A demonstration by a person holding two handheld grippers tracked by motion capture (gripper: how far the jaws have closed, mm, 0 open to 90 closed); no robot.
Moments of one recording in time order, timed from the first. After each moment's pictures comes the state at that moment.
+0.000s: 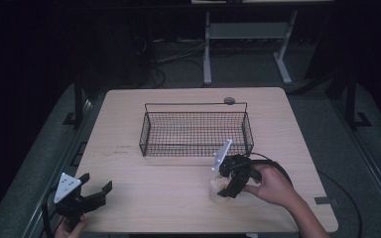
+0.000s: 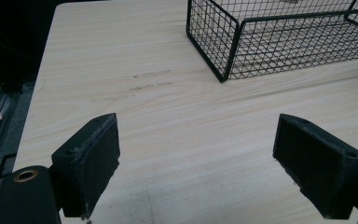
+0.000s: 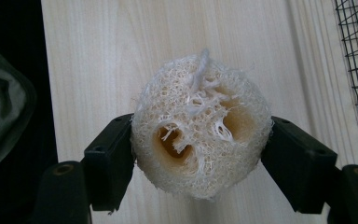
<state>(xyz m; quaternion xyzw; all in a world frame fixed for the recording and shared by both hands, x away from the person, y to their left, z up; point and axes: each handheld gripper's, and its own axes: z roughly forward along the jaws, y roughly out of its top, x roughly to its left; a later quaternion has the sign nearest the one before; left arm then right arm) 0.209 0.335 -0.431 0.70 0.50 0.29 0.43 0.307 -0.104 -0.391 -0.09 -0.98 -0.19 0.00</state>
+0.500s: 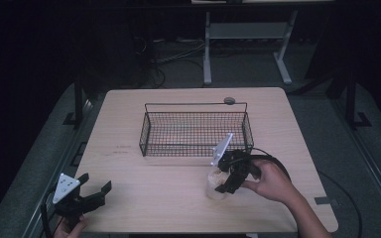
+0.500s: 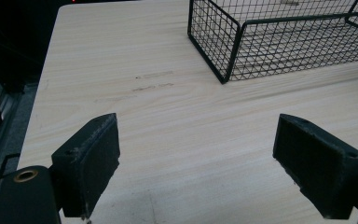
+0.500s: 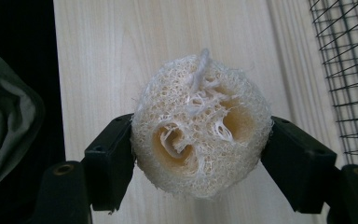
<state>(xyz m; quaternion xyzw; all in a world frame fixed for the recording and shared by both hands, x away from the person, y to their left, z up) 0.208 0.335 -0.430 0.69 0.50 0.29 0.43 0.312 -0.102 -0.375 -0.09 -0.97 -0.21 0.00</state>
